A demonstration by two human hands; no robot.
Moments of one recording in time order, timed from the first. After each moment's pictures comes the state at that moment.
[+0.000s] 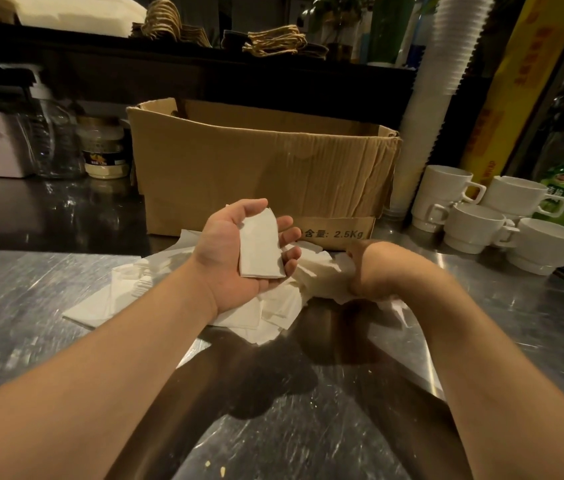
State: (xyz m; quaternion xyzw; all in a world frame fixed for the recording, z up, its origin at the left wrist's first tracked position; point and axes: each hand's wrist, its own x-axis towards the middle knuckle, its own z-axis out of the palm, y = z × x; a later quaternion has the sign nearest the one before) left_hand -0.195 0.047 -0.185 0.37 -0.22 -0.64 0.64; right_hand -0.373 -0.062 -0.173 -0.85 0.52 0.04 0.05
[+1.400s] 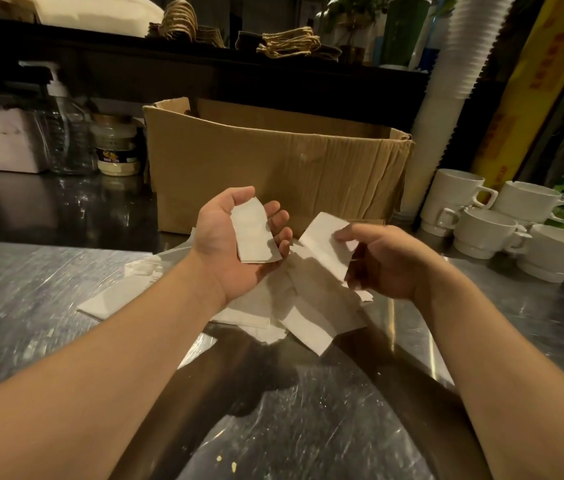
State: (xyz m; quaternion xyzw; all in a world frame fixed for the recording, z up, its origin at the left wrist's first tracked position) left_hand -0.184 0.047 -0.181 0.35 -0.18 -0.58 0.71; right_hand -0.370 -0.057 -0.169 -0.61 0.41 -0.23 0.63
